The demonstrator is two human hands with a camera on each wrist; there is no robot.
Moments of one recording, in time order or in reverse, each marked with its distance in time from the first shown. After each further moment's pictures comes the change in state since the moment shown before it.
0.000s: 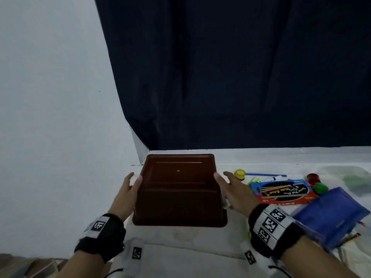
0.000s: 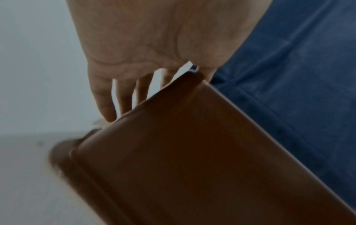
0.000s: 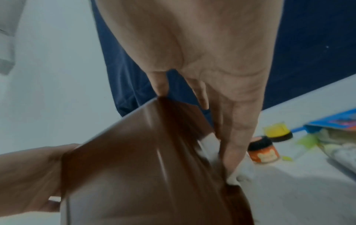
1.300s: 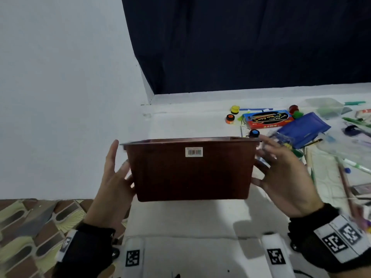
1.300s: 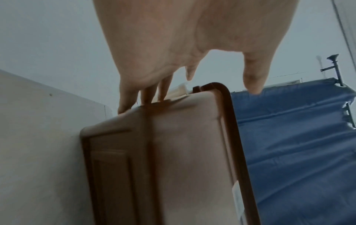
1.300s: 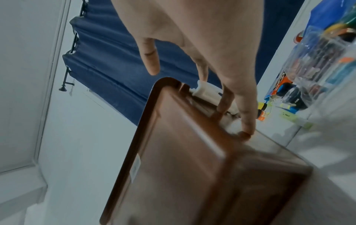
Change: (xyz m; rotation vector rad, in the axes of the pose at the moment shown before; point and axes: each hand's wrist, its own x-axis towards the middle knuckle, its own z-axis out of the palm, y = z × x) left_hand -0.237 -0.048 -0.080 -0.696 -0.243 0.132; right_hand -0.254 0.020 0.016 1.117 0.095 -0.037
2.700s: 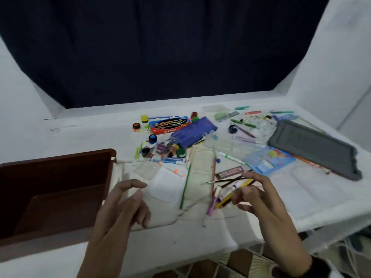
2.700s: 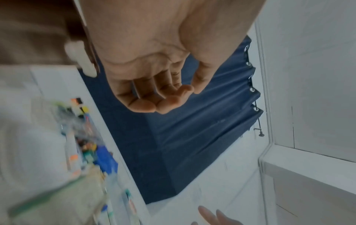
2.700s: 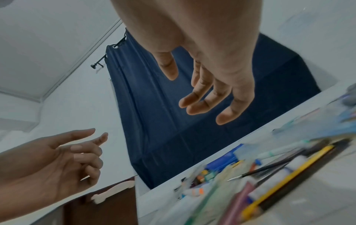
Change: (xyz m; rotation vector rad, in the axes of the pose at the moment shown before) left_hand -0.131 -0.080 0.295 0.029 -0.221 0.182; right_hand -0.161 -0.110 -0.226 -0.552 0.226 -0.277
